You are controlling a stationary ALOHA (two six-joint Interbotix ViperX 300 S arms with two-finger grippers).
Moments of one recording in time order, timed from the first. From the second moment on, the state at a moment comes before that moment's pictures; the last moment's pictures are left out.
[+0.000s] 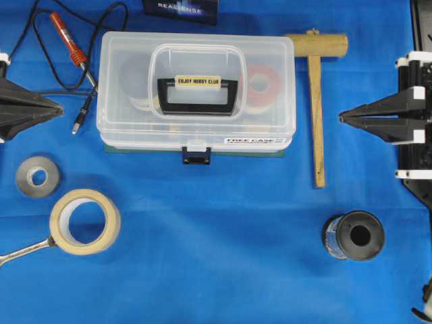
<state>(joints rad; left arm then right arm) 0.00 -0.97 1.18 0.00 -0.29 0.00 0.00 -0.97 1.18 0.00 -0.29 0.00</state>
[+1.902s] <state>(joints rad) 0.25 -0.60 1.22 -0.04 -0.08 0.06 -0.26 -0.47 1.05 0.02 0.09 0.08</state>
